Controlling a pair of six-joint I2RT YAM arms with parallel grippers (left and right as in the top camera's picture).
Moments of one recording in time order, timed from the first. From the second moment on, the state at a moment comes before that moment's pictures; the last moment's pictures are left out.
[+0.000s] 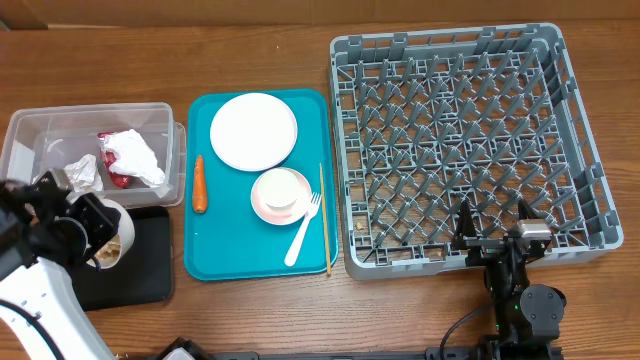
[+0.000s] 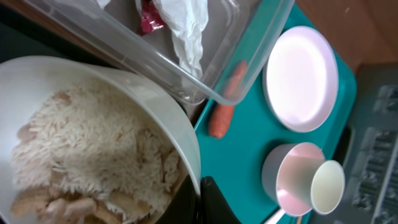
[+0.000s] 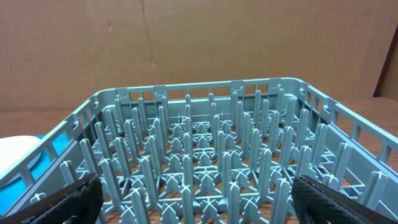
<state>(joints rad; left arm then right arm) 0.74 1.20 1.07 -1.05 0.48 -0.06 -0.01 0.01 0.02 -0.04 -0.03 0.05</state>
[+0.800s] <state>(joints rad) 1.21 1.20 0.75 -0.58 1.32 0.00 -0.01 0.01 0.02 -0.04 -0.03 0.05</state>
